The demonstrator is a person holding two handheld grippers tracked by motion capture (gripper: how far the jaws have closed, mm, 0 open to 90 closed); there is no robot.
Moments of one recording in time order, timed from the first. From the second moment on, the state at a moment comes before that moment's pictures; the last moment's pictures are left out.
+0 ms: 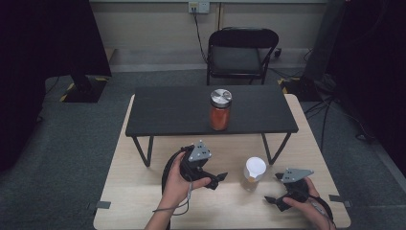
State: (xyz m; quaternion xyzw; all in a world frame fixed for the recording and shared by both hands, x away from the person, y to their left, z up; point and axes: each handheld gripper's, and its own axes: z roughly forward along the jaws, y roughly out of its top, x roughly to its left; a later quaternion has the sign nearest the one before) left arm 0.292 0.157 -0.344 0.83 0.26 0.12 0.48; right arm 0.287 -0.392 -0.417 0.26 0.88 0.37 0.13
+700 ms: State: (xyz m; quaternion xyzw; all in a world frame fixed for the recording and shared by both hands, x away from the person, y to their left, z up) left arm 0.288 0.159 -0.374 0.83 0.28 0.12 0.46; right arm 0.287 -0.392 -0.417 0.26 0.88 0.37 0.13
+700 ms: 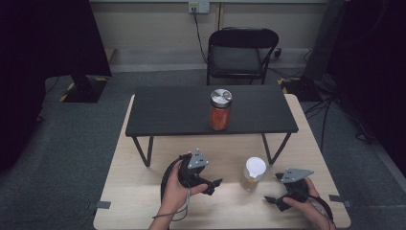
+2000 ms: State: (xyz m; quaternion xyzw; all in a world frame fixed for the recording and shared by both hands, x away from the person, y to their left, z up) left arm 0.272 0.173 -0.413 0.84 0.31 0.15 0.41; right arm 0.287 -0.392 -0.417 0.26 0.88 0.37 0.13
